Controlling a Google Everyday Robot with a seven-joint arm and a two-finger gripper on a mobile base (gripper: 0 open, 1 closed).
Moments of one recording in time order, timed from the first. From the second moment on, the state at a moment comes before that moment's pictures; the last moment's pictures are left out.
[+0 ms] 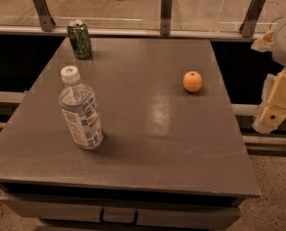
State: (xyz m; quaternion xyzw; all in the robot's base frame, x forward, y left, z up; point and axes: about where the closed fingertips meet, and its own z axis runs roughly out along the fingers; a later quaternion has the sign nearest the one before) arm 0.438 -0.217 0.976 -0.60 0.78 -0.03 0.16
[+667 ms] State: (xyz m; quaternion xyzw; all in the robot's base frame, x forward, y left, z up) arm 0.449 -0.201 0.962 -0.61 0.77 0.01 0.19
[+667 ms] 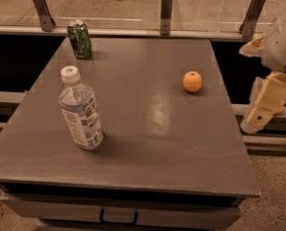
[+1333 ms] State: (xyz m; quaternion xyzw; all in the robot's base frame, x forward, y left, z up) arm 0.471 -0.070 0.932 -0.65 0.69 0.18 0.28
